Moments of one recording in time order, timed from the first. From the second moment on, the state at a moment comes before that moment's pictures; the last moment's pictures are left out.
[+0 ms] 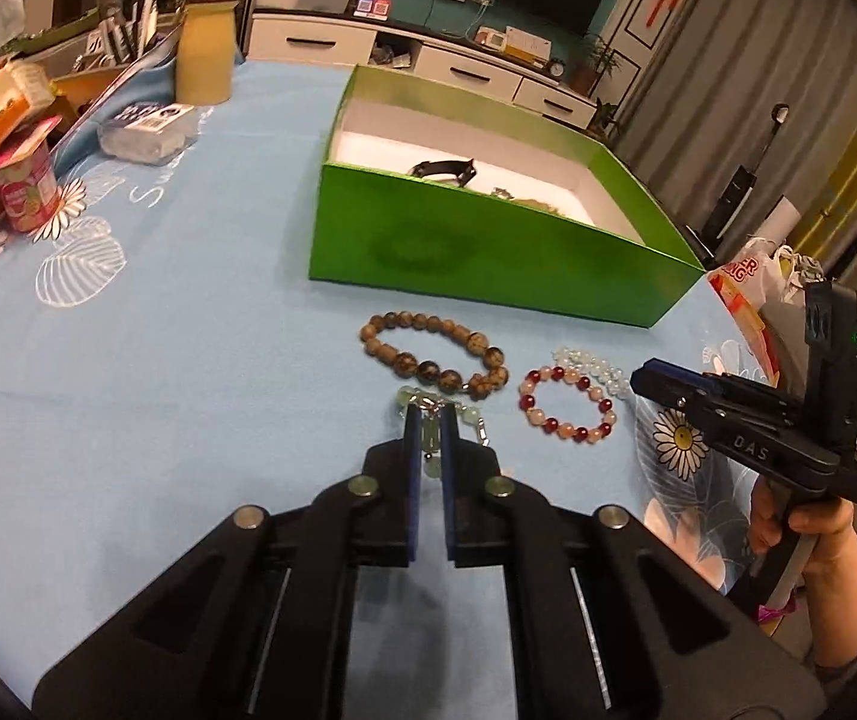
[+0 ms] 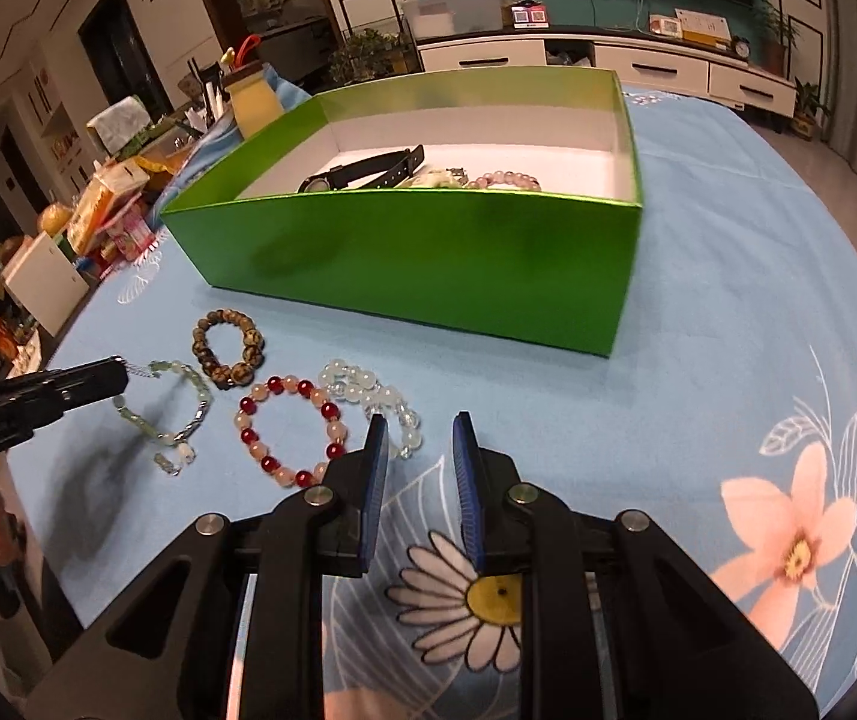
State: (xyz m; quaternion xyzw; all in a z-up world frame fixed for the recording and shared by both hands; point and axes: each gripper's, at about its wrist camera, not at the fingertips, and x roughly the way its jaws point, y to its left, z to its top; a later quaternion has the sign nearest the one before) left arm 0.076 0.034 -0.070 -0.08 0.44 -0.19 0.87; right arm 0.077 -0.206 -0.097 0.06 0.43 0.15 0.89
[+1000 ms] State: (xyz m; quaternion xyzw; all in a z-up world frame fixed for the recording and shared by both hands) left arm 0.076 0.027 -0.018 -0.09 0.39 -0.24 0.88; right arm 0.043 -0.205 -0.017 0.03 0.32 0.15 0.93
